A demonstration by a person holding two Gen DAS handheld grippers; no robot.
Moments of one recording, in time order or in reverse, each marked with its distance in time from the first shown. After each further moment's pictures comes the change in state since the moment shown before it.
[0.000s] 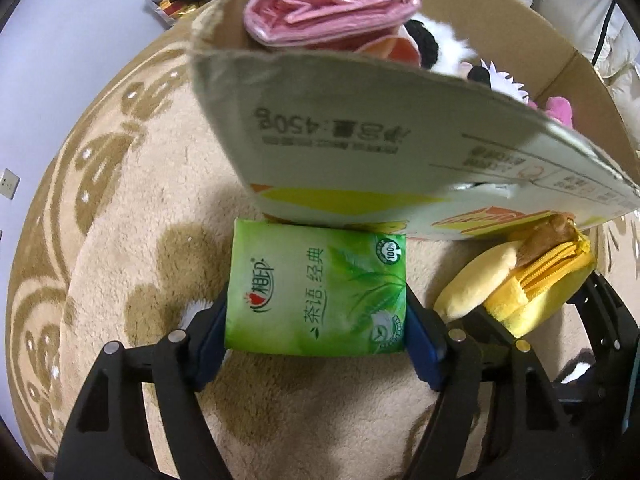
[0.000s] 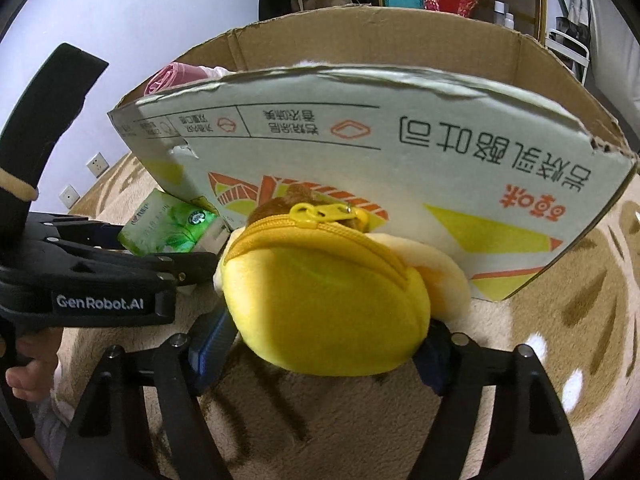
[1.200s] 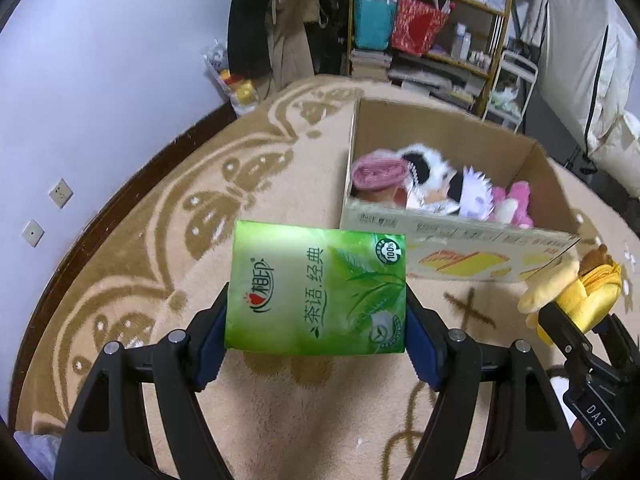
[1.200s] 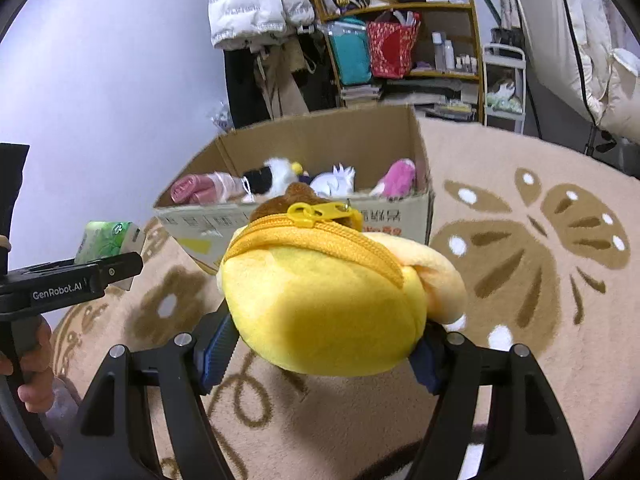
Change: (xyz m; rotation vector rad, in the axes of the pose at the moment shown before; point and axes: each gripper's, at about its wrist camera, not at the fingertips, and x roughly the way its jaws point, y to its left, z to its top) left arm -0.143 0.003 -0.045 -0.087 -0.327 0.096; right arm -0.104 -0.026 -0.019 0.170 -0.200 -0.041
